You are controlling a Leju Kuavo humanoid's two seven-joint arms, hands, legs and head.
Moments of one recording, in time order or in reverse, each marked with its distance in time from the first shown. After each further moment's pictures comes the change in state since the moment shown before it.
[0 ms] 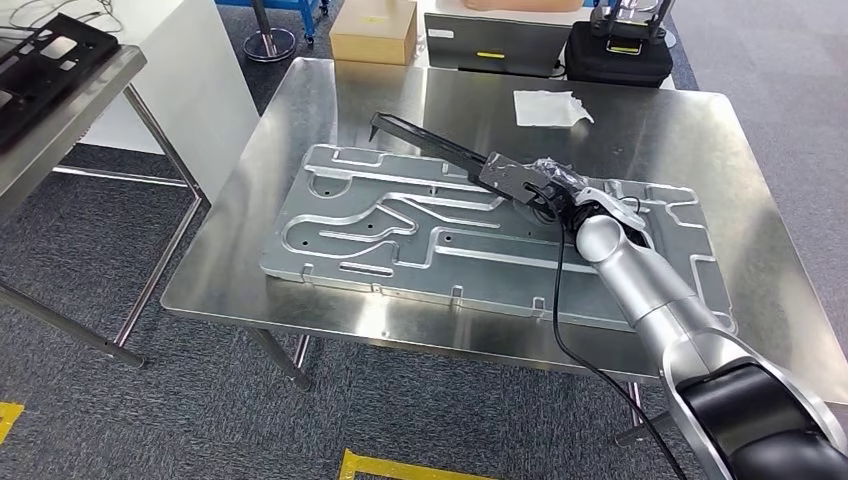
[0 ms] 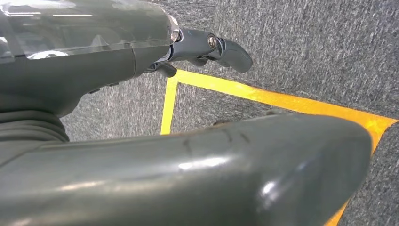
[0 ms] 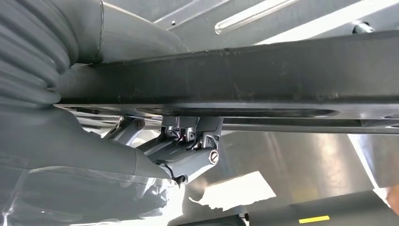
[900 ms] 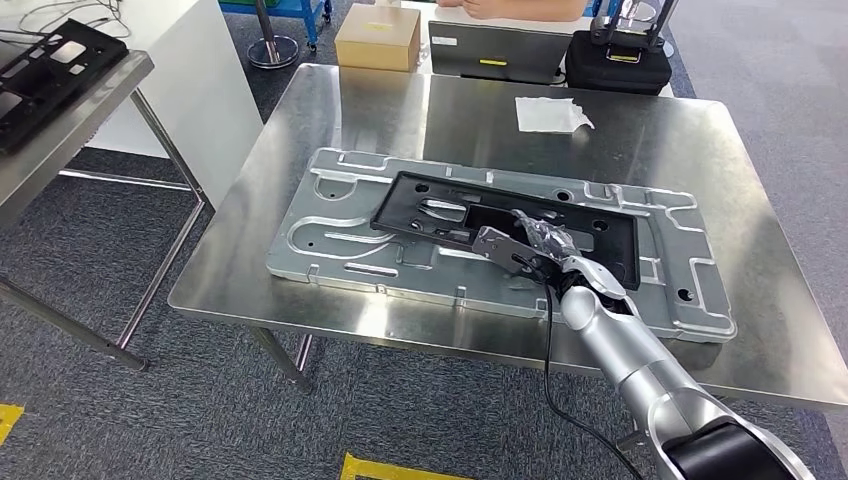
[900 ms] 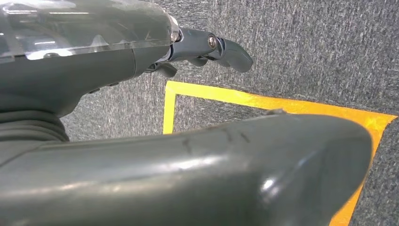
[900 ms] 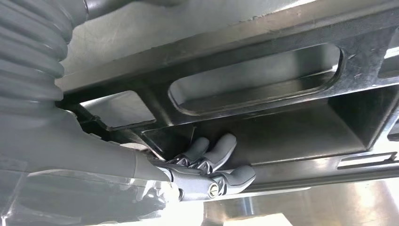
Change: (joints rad) left arm -0.015 0.017 -0.049 0.000 -0.037 -0.001 0.018; right arm 0.231 0.042 -0.079 0.005 0.222 -0.102 -0.050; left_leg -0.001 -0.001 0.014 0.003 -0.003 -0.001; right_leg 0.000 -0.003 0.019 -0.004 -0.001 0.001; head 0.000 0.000
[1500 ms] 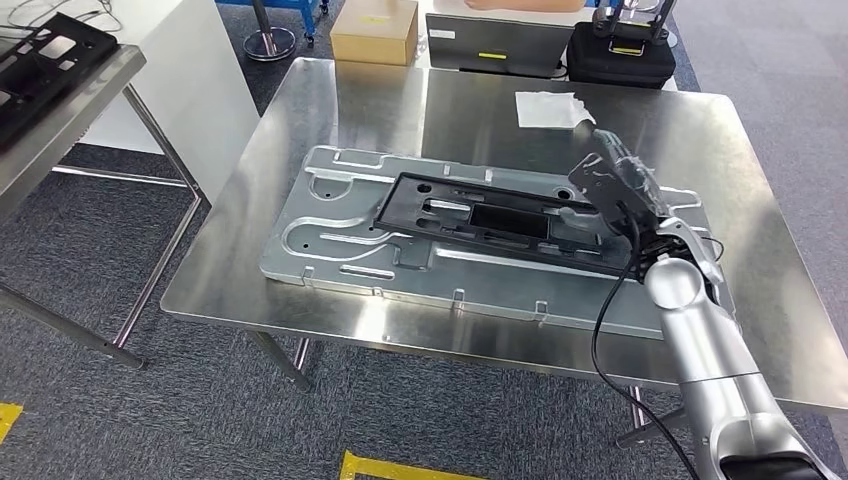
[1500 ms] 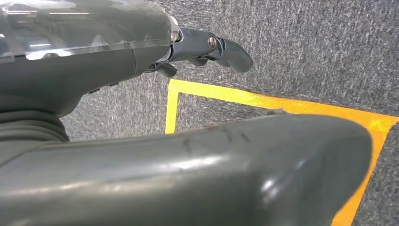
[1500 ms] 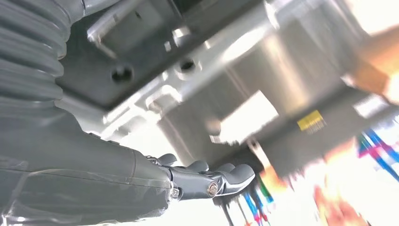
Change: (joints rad) left arm 0.010 -0.001 0.002 0.000 0.020 0.001 -0.013; right arm 0.101 -0.103 -0.329 -0.453 -0.185 -0.005 -0.071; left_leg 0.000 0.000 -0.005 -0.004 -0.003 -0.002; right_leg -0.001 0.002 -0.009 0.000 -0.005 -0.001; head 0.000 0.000
